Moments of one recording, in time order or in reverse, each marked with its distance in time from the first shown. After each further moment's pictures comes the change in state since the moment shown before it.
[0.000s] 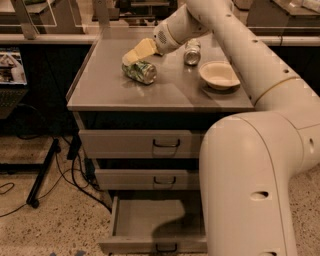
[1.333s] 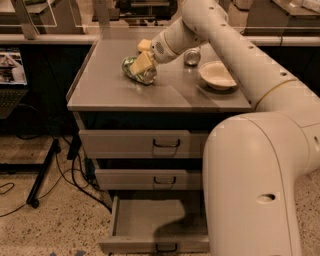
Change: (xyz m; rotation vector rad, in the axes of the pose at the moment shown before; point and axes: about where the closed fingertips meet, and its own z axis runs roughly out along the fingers) arm 0.025 -0.001 0.023 0.000 0.036 0.030
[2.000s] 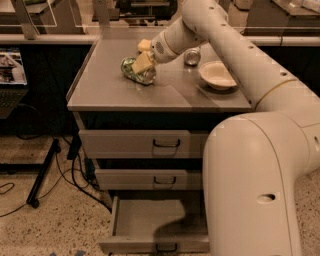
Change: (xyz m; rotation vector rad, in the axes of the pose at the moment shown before) arm 0.000 0.000 0.000 0.000 0.000 0.000
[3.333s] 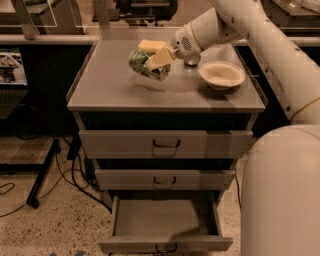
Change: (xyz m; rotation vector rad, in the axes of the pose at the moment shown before) arm 0.015 0.024 -0.078 -0.116 -0.087 -0.192
